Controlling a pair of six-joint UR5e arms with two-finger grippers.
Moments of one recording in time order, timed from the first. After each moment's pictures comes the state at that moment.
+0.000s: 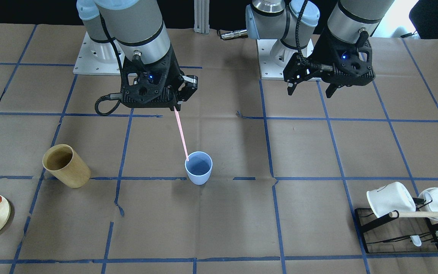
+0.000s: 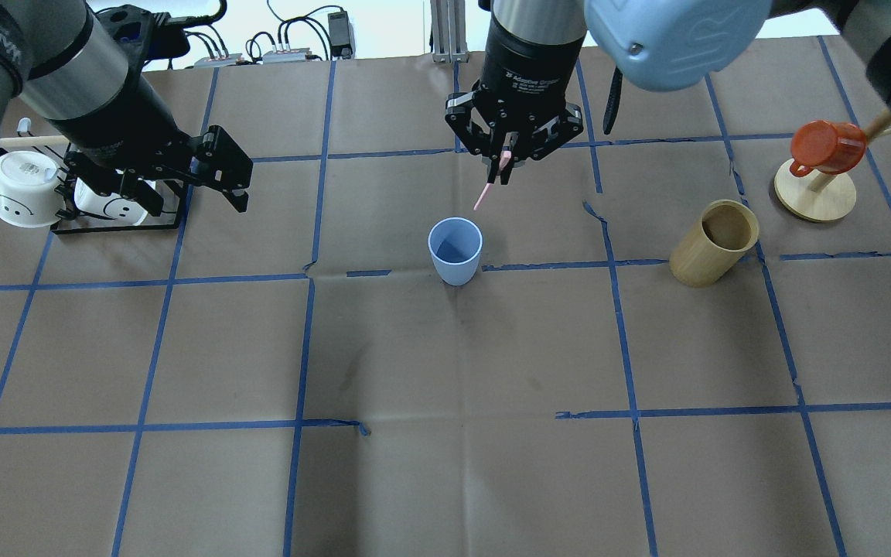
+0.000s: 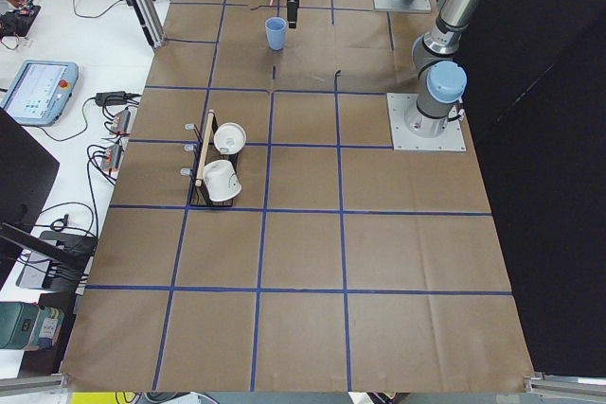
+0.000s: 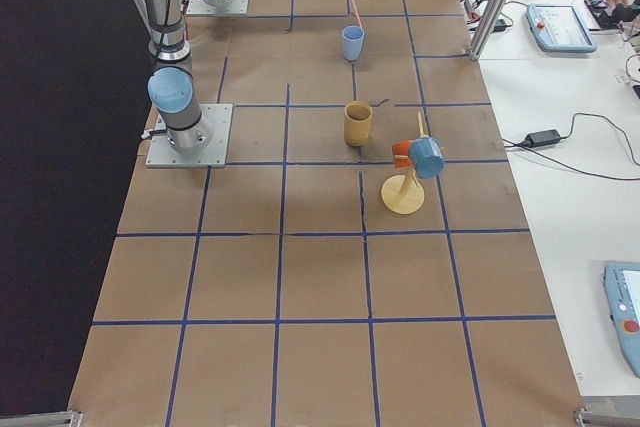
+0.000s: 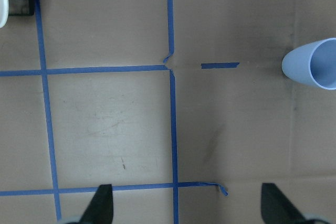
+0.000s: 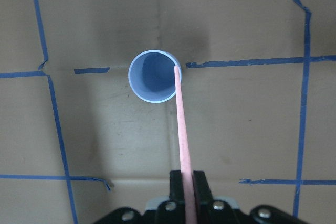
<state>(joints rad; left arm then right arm) -1.52 -1.51 -1.62 -1.58 1.53 0.08 1.85 -1.34 1.31 -1.50 -1.40 0.33</state>
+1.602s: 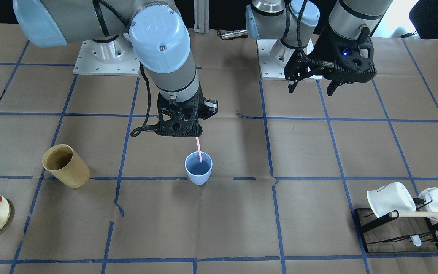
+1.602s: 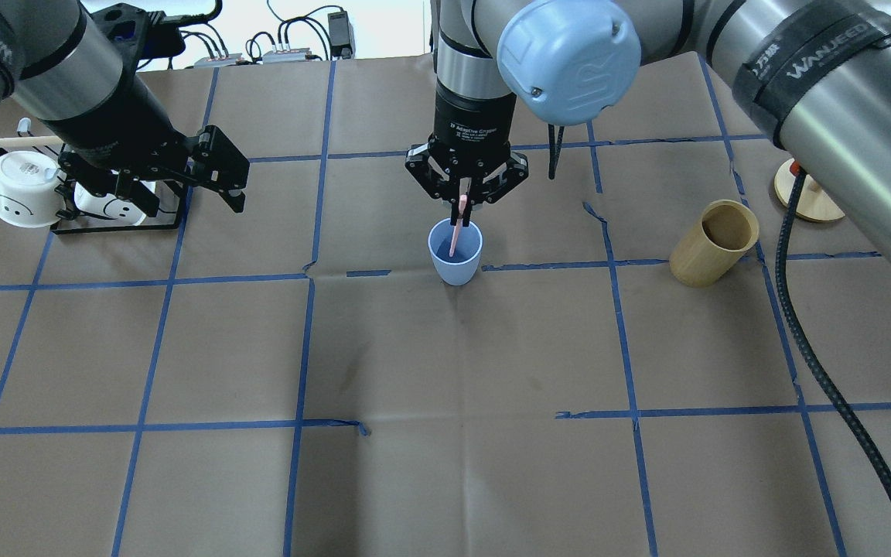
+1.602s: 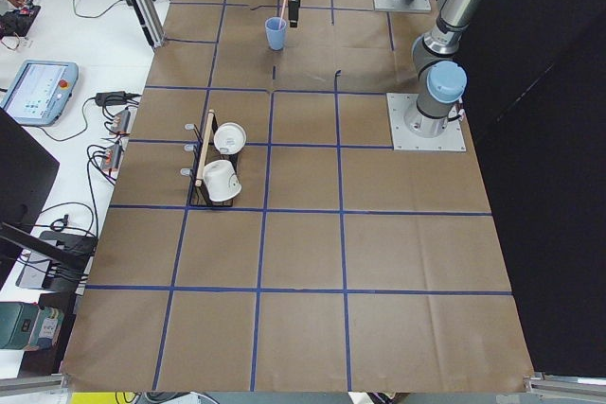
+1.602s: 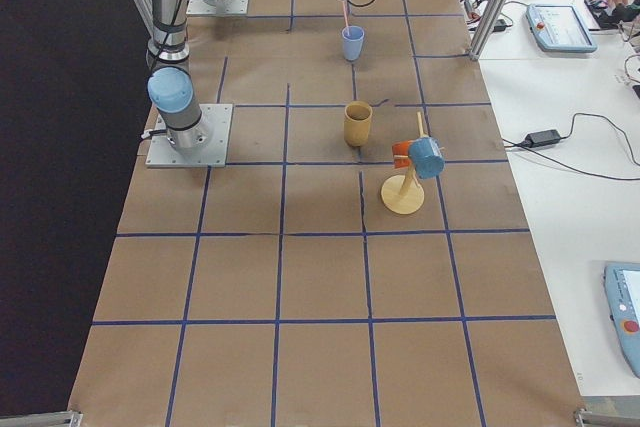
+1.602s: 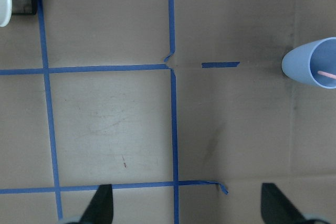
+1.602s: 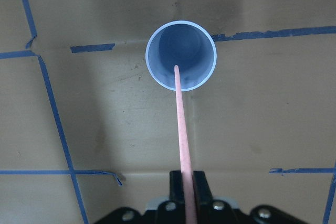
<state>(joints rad) -1.52 -1.50 -1.62 -1.58 1.53 0.08 1.90 -1.23 1.32 -1.50 -1.38 0.38</state>
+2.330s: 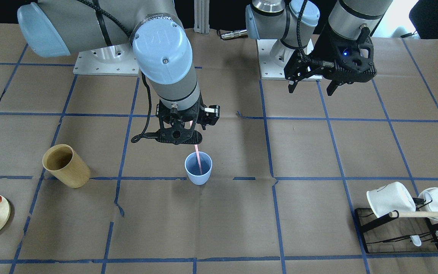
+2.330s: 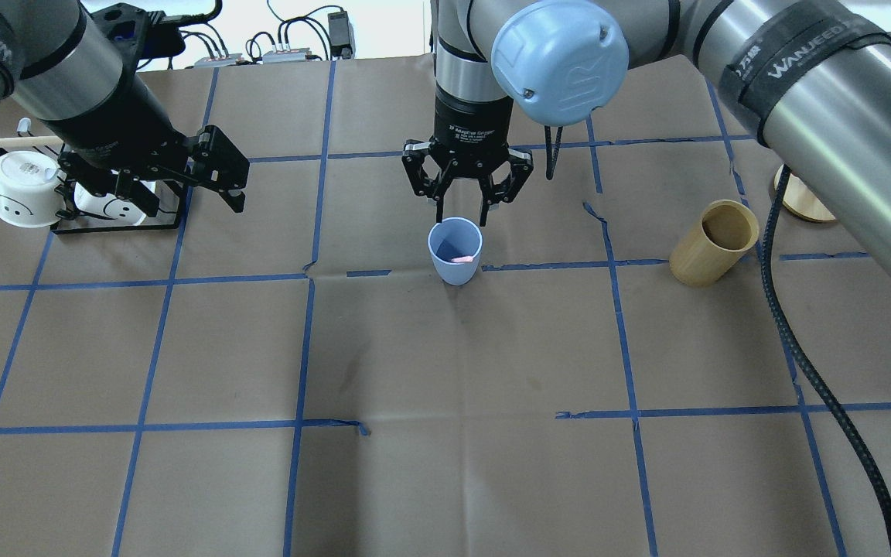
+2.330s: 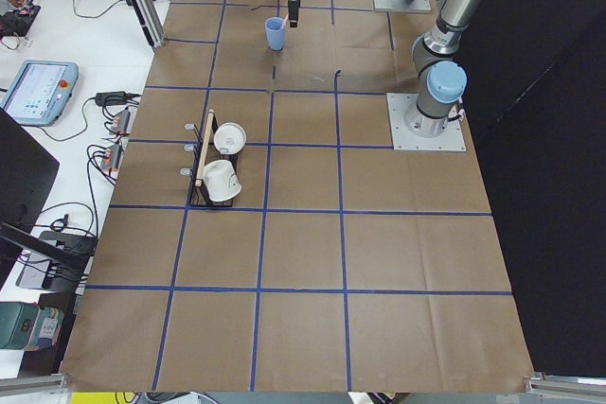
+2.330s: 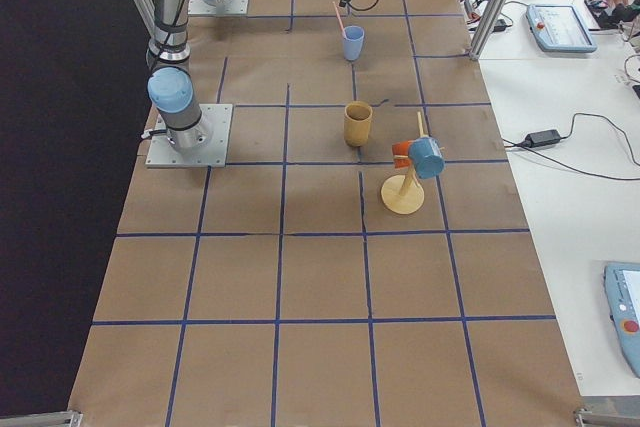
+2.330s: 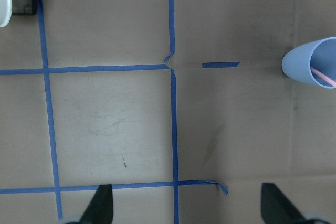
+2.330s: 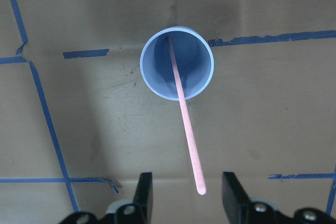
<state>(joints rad) -1.52 -1.50 -1.62 -1.58 1.53 0.08 1.89 -1.21 1.30 -1.51 -1.40 0.39</state>
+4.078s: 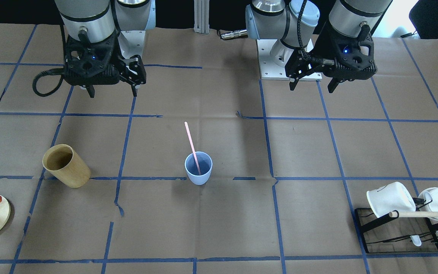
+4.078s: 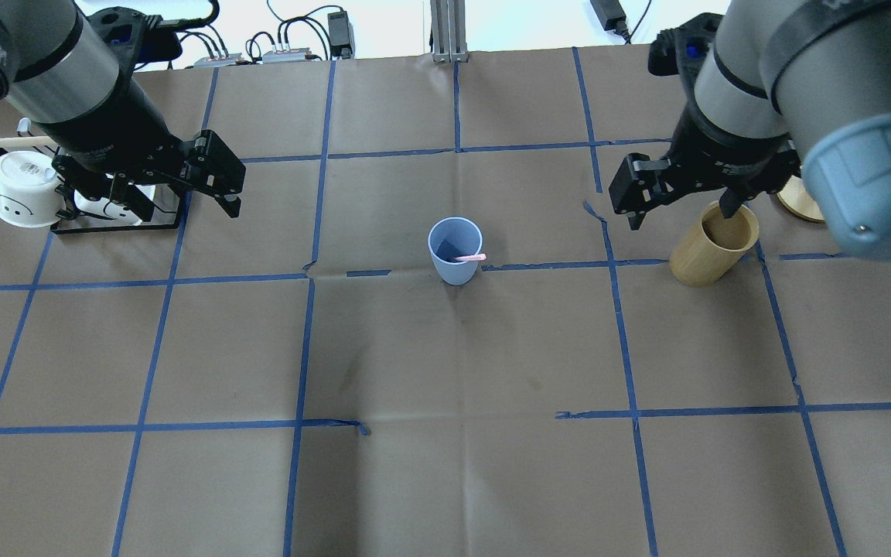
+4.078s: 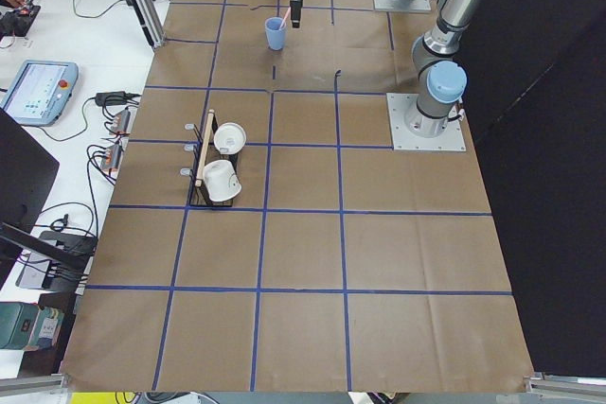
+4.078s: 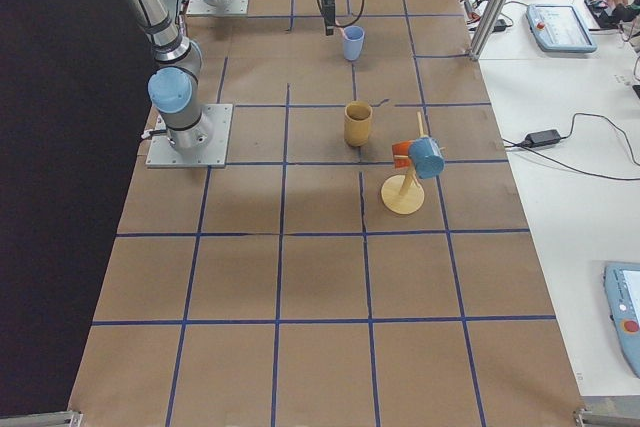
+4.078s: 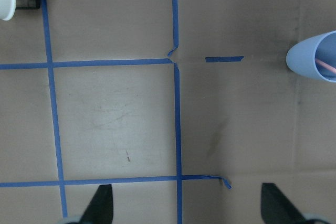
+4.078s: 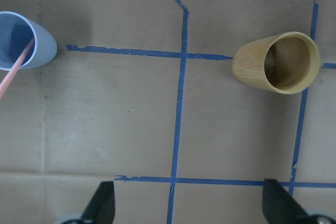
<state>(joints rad) -1.52 -1.50 -1.62 -1.60 1.54 0.08 1.60 -1.71 1.74 -1.67 -1.62 -0.03</state>
